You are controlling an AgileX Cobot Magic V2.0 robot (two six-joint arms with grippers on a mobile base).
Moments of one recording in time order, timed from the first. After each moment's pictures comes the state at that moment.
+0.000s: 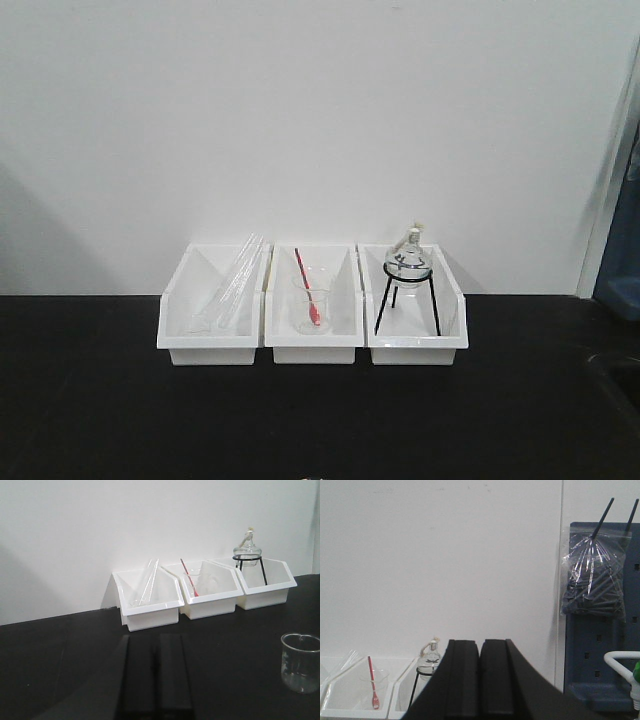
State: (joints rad) left arm -0.26 -0.01 0.03 -0.03 0.01 0.09; right arm 0.01 0.35 -0.34 -0.03 -0.15 -0.05
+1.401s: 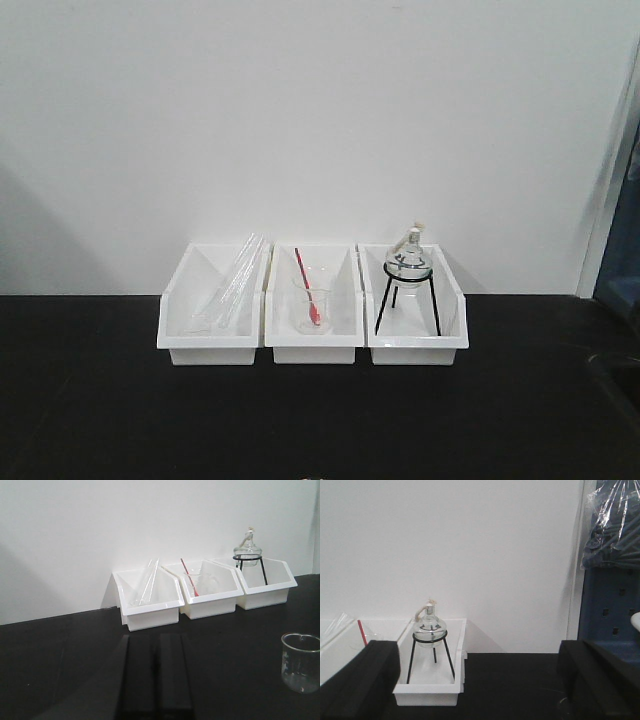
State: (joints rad) left arm -0.26 -0.01 0.03 -0.03 0.01 0.09; right arm 0.01 0.82 -0.53 -0.03 -0.23 0.00
